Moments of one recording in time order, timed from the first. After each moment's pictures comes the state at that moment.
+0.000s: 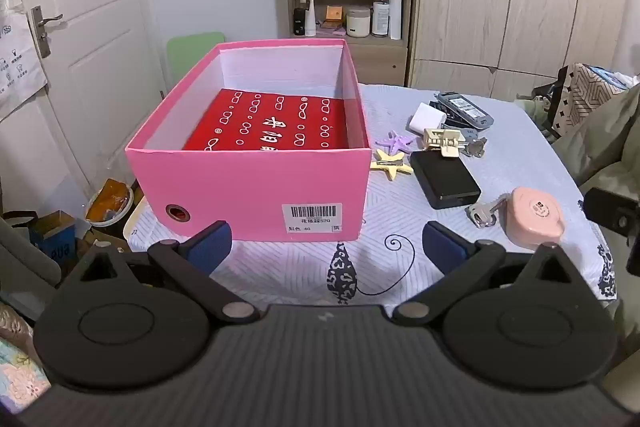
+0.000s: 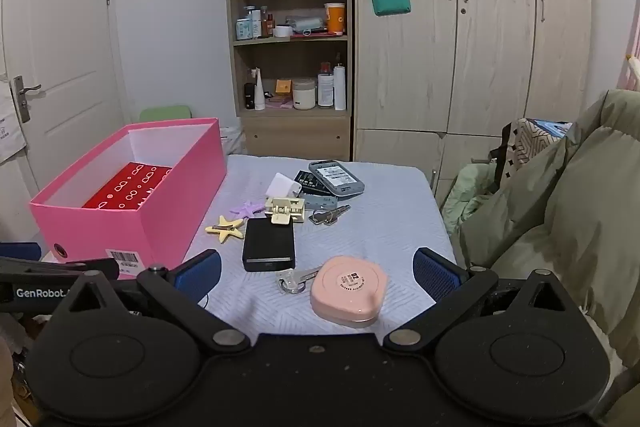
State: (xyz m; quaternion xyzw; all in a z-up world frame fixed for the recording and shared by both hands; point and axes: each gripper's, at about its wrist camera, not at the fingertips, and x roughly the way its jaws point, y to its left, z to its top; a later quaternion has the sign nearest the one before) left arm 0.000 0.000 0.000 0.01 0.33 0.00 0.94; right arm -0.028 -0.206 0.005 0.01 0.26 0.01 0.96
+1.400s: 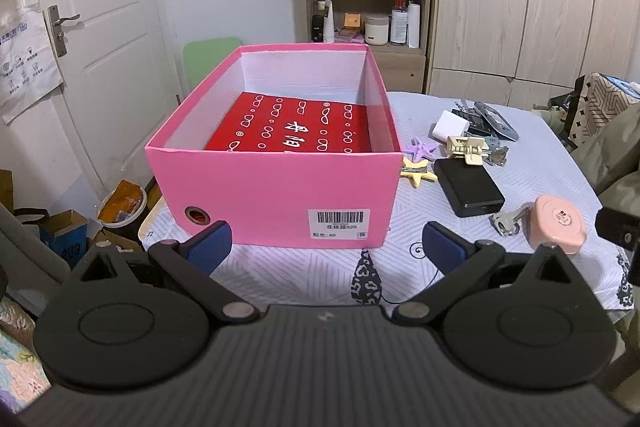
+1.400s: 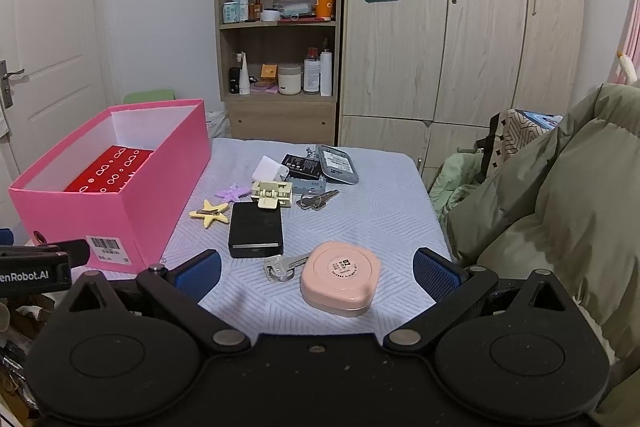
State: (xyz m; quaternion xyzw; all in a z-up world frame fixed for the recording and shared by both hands) left arm 0.003 0.010 -0.006 0.01 0.31 0.03 0.95; right arm -0.020 -0.194 -0.004 0.00 0.30 -0.02 0.96
